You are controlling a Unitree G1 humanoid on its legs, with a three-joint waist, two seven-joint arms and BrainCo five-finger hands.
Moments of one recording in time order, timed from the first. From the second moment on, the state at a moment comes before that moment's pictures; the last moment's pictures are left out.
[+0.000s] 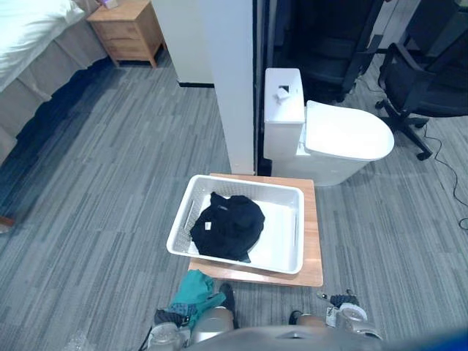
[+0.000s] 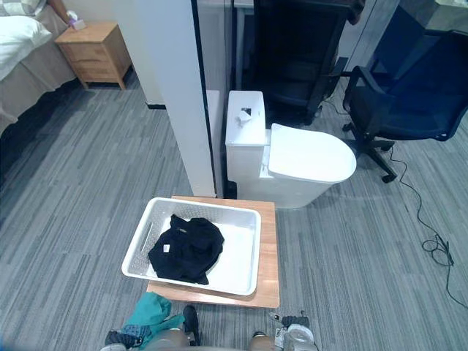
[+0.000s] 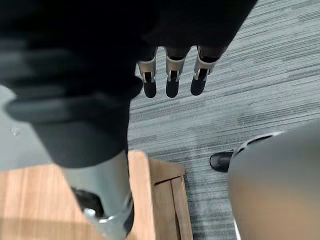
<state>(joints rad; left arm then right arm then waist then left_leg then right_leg) 0.12 0.08 0.22 1.05 0.05 -0.04 0.29 -0.04 0.01 -0.30 1.12 -0.08 0.04 -0.28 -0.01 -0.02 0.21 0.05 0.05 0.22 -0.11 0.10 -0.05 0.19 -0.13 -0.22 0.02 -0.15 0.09</state>
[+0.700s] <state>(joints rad) 0.14 -0.04 0.86 1.03 -0.87 -0.22 0.44 0.02 -0.02 -0.28 1.10 0.05 -0.01 -0.29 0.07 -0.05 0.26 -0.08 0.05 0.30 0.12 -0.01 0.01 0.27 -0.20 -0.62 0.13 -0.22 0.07</state>
